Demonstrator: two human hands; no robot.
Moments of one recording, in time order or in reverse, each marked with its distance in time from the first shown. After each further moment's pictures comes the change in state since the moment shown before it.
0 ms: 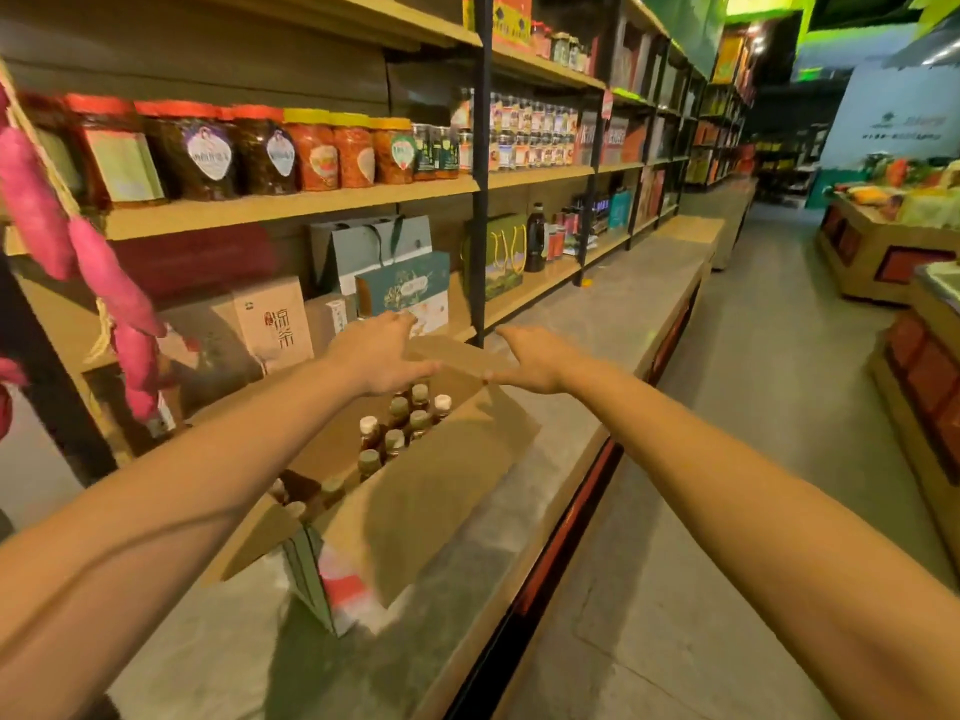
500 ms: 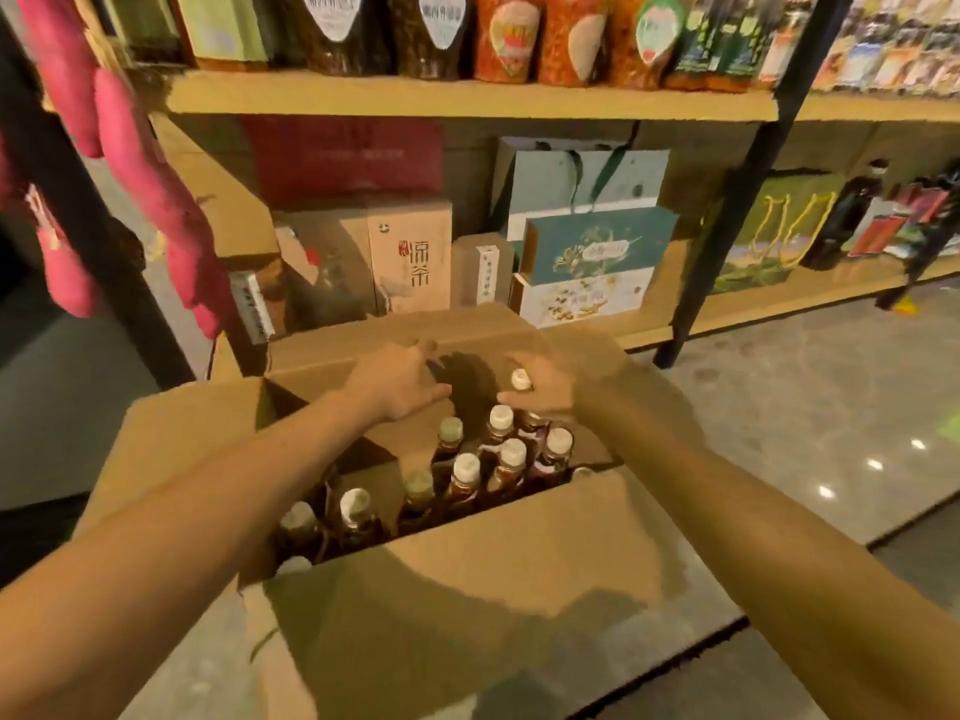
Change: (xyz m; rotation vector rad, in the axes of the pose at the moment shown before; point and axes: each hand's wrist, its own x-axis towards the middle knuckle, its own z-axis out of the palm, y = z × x) left_hand 0.119 -0.105 0.137 -0.146 -0.112 -0.619; right_hand 0.268 0.000 0.123 0.244 -0.409 -0.549
